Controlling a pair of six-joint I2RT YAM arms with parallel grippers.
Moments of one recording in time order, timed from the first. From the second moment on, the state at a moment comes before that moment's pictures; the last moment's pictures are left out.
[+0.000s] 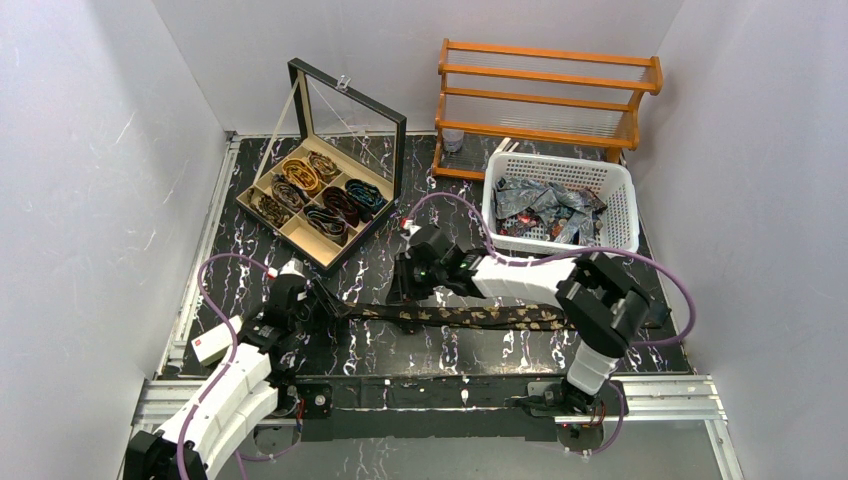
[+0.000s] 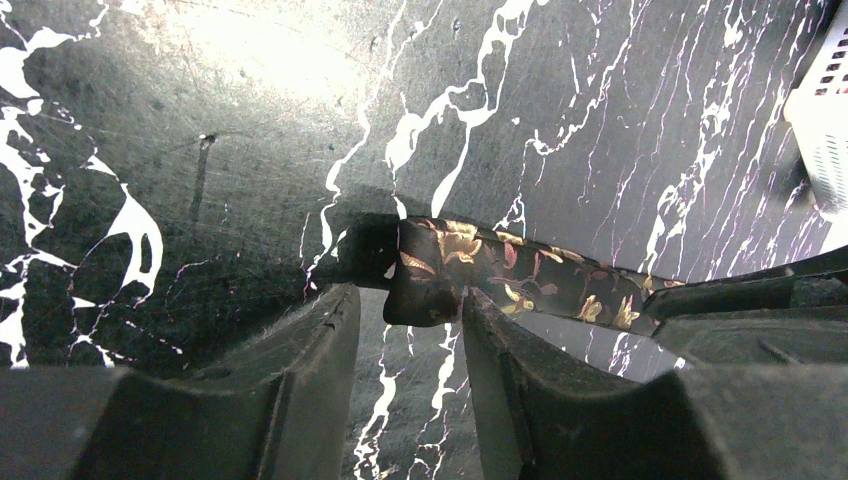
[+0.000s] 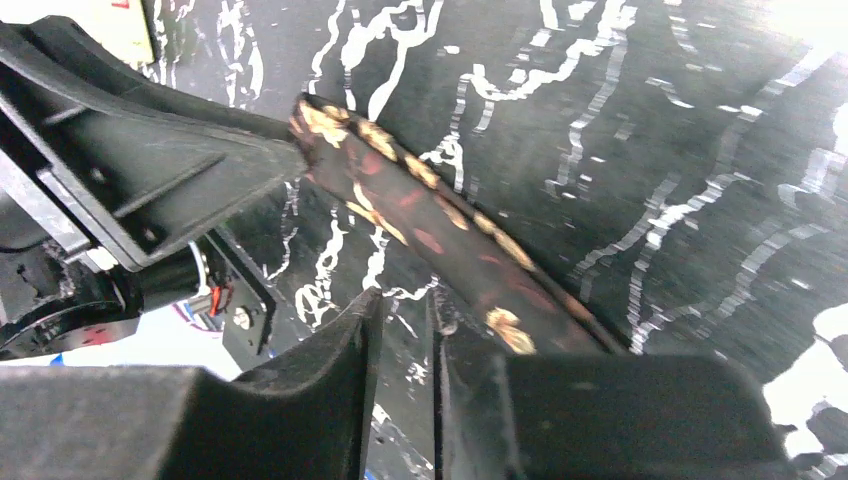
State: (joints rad) left arm -0.32 0.67 0.24 -0.36 0.08 -0.86; right arm 0.98 1.70 1.00 -0.04 -0.28 0.76
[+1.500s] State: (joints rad) left arm -0.32 0.81 0.20 -0.19 0.10 -0.72; right arm 1.08 1.96 1.33 -0.32 -0.29 0.75
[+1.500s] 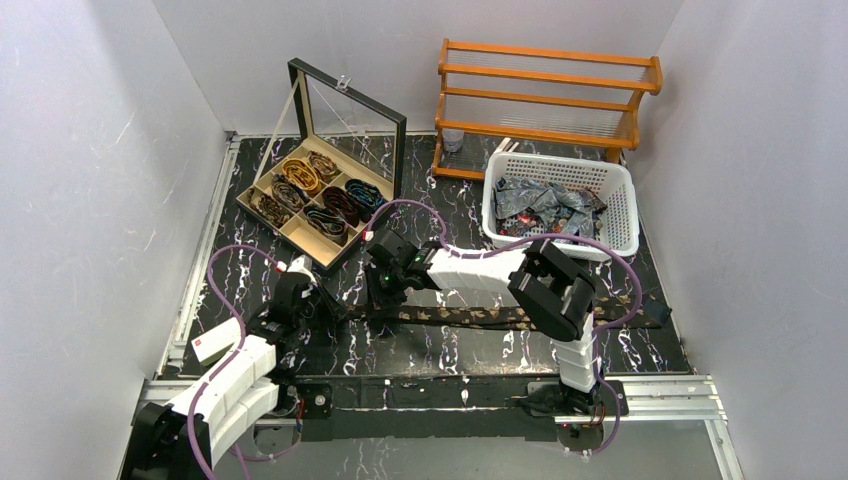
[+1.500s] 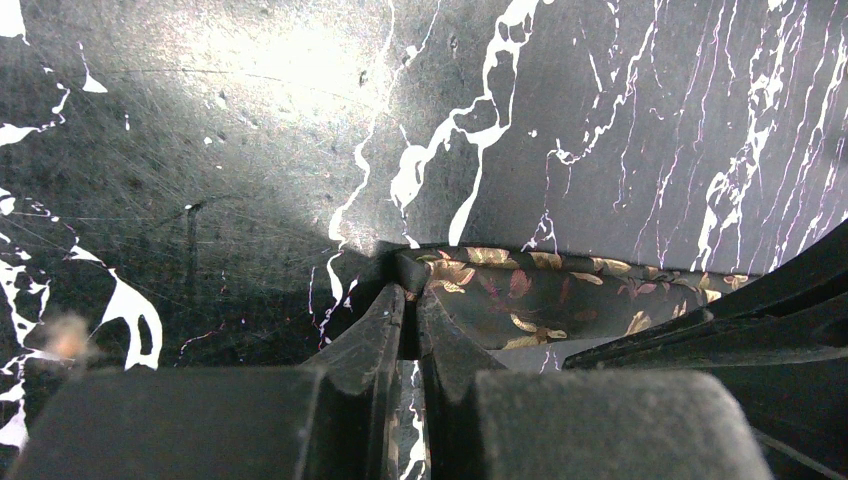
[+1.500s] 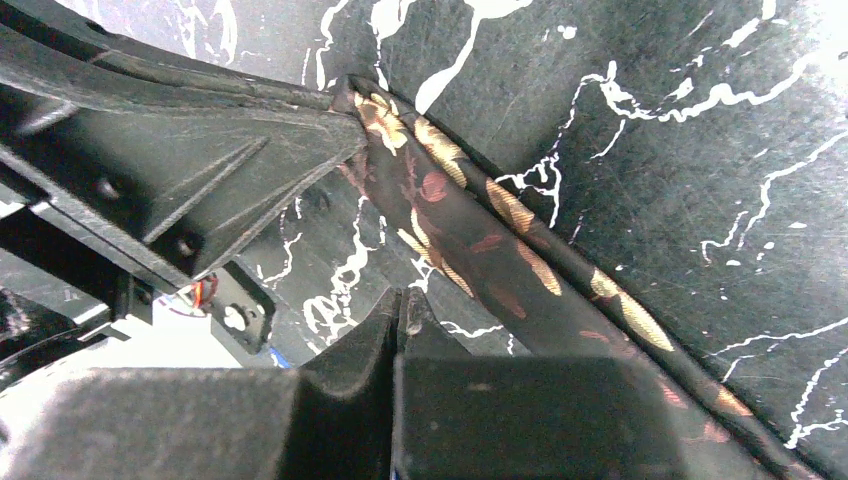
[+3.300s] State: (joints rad) left arm -0.32 0.80 0.21 -0.24 0.10 -0.77; right arm 1.08 1.95 1.12 0.13 -0.37 -0.25
